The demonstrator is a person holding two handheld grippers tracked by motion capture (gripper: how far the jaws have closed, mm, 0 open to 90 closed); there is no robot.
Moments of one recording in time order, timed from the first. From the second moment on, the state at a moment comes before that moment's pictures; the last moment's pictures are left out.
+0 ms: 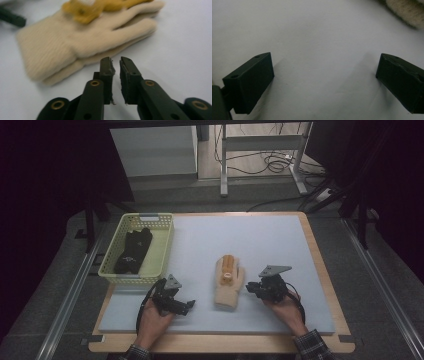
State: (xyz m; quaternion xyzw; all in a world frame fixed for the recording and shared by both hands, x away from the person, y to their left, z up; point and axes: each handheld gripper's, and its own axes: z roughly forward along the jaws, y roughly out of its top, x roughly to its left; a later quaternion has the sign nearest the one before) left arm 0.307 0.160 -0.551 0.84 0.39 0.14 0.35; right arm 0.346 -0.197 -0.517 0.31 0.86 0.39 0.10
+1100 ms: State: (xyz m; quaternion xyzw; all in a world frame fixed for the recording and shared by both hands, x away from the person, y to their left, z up) left arm 0.307 0.160 -0.551 0.84 0.39 0.14 0.35; right arm 0.330 -0.135 -0.533 0.24 0.88 0.39 0.08
